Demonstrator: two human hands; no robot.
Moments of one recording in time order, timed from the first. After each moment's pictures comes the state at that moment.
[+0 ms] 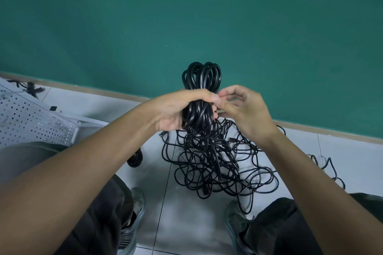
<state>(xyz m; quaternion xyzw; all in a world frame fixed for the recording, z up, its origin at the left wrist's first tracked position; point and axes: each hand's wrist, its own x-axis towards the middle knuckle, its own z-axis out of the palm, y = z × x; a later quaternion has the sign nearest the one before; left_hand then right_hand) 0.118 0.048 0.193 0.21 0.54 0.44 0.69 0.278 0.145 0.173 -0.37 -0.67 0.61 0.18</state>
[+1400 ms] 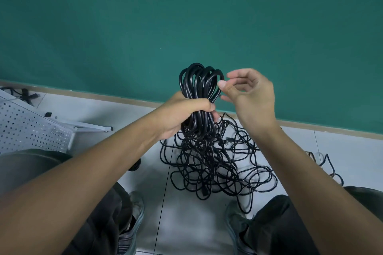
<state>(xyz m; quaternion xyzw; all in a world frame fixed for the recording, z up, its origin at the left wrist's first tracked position) 0.133 0.047 0.182 0.29 0.59 0.48 0.58 0.273 0.148 0.192 -0.42 -0.65 0.55 0.33</state>
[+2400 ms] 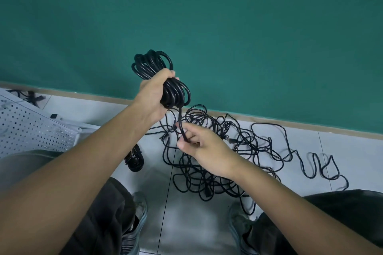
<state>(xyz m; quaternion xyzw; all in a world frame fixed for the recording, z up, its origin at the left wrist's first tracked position) 0.087 0.058 0.174 0.00 0.59 0.68 0.44 0.269 0.072 0.156 -0.31 -0.76 0.57 -0.03</state>
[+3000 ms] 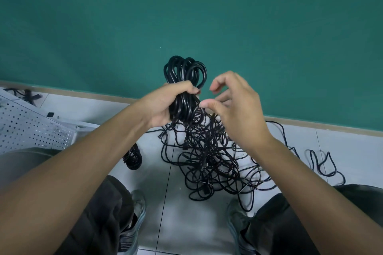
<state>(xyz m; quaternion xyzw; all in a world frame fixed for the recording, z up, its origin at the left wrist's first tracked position) 0.107 0.052 0.185 0.17 0.59 0.49 0.62 0.278 0.119 0.200 -0.31 -0.84 0.37 0.26</state>
